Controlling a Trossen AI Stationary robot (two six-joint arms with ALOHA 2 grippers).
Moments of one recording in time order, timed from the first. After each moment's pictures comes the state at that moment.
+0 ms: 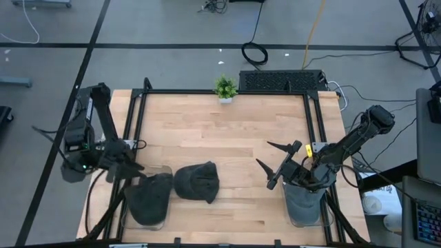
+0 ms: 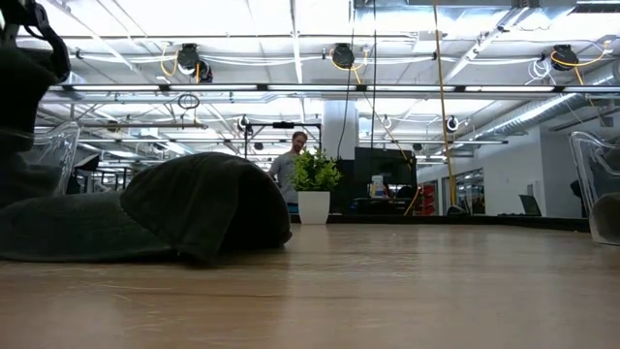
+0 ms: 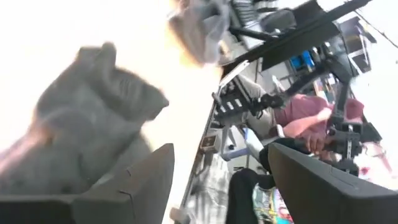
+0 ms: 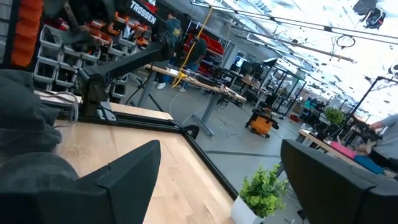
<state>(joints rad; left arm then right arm) -1.35 0.66 0.83 -0.92 -0.97 -1.77 0.72 1.22 0.71 0.65 1.28 -0.53</state>
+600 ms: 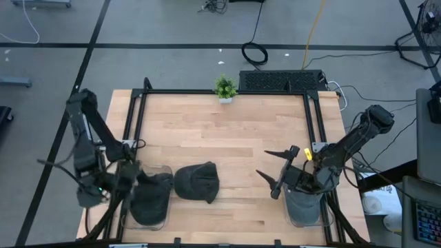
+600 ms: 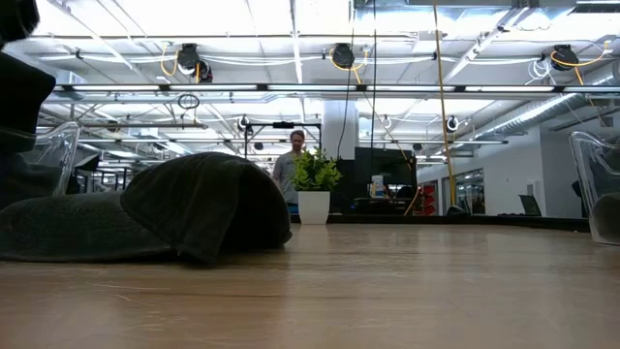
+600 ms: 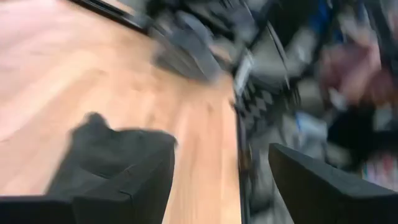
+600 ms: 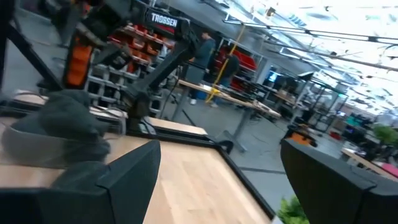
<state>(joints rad) -1.18 0.96 0.86 -0.53 -0.96 -1.06 0.76 1.22 0.71 0.64 1.17 -0.47</state>
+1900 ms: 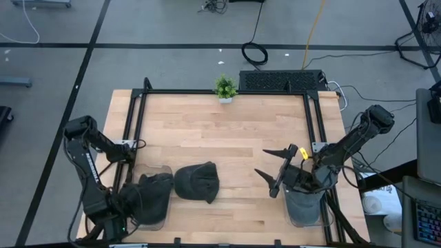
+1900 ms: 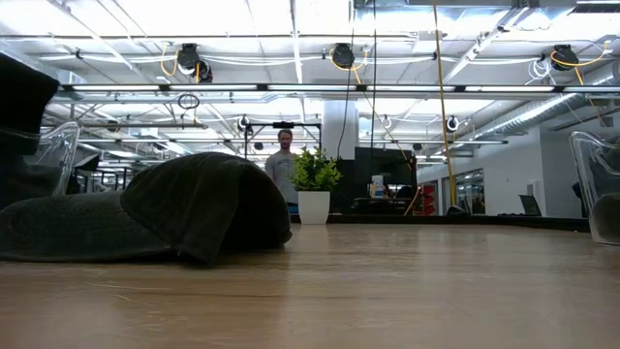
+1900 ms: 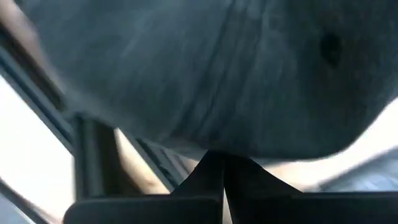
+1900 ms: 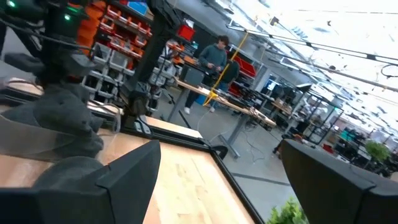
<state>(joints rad) -1.19 1.51 1.11 -1.20 -0.01 -2.20 0.74 1.22 0.71 0.65 1.13 -0.56</state>
